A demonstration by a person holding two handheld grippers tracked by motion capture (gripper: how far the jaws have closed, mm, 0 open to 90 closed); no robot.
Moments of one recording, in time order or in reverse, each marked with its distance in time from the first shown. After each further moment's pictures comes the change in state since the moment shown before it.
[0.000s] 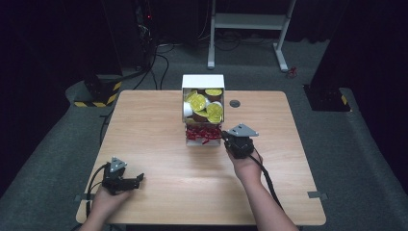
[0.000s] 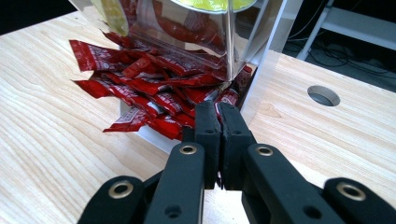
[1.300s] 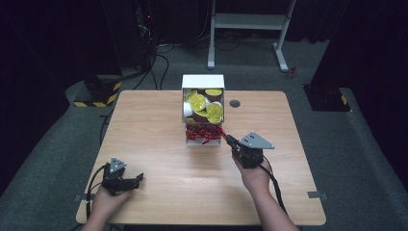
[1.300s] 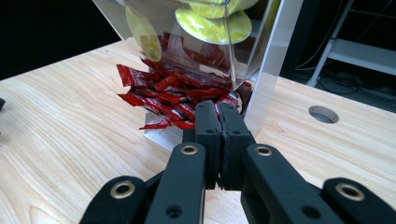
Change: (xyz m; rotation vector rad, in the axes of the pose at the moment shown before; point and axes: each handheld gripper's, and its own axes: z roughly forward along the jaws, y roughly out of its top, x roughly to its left) left arm 0.000 -0.001 -0.001 -0.003 0.013 -0.006; right arm -0.001 -0.013 -0.042 -0.144 0.055 0.010
